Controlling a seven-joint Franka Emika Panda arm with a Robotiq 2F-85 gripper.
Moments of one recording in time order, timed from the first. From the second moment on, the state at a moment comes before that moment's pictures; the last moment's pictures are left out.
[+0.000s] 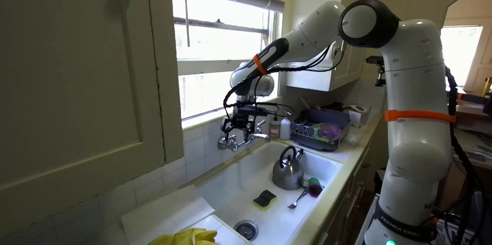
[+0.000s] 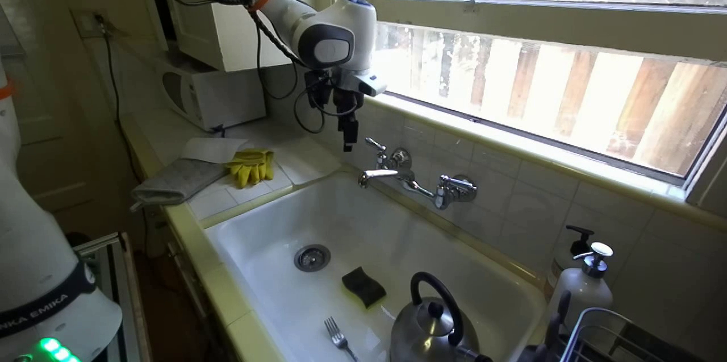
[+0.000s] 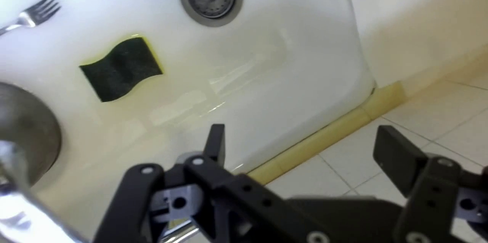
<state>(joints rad) 0.02 0.22 0.01 -2.06 0.25 2.32 0.28</state>
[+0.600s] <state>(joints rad) -0.04 0.07 -0.05 -2.10 0.08 2.15 0.04</state>
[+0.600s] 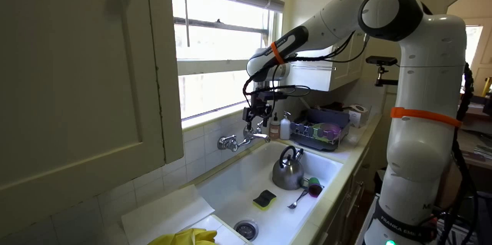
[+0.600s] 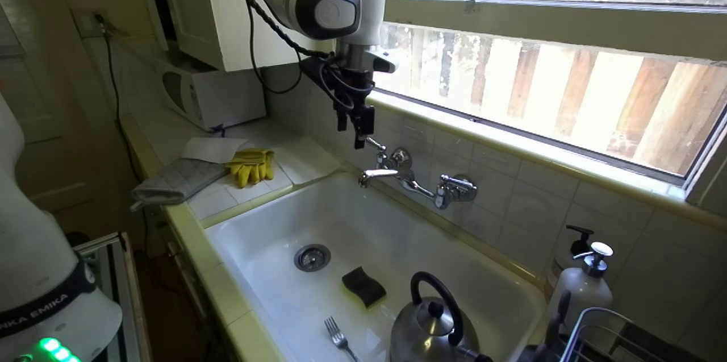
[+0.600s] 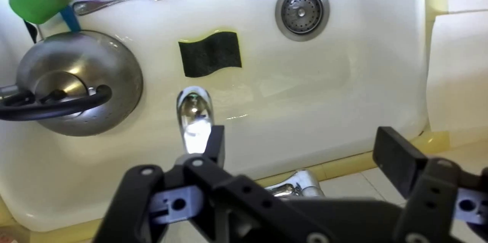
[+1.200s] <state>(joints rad) -0.07 0.10 -0.08 -2.14 0.00 2.17 -0.02</state>
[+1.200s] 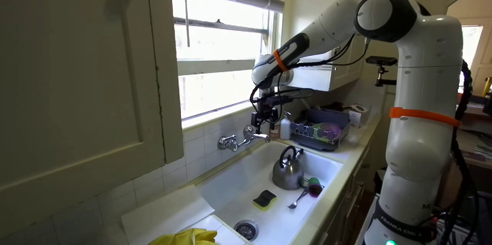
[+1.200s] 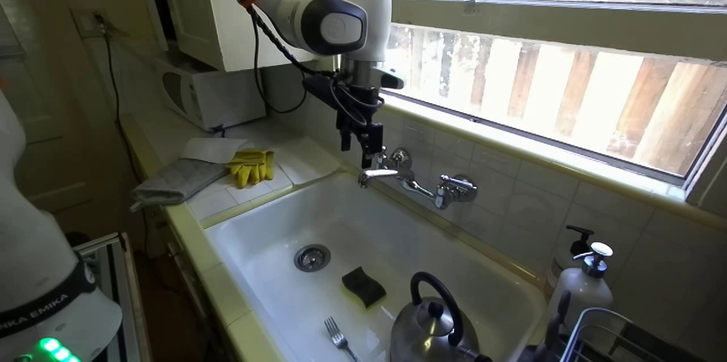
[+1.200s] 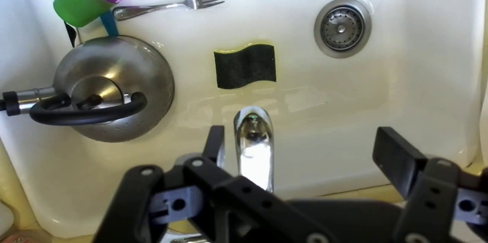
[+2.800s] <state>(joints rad) -0.07 0.21 -0.05 -2.18 0.20 2.52 -0.01</state>
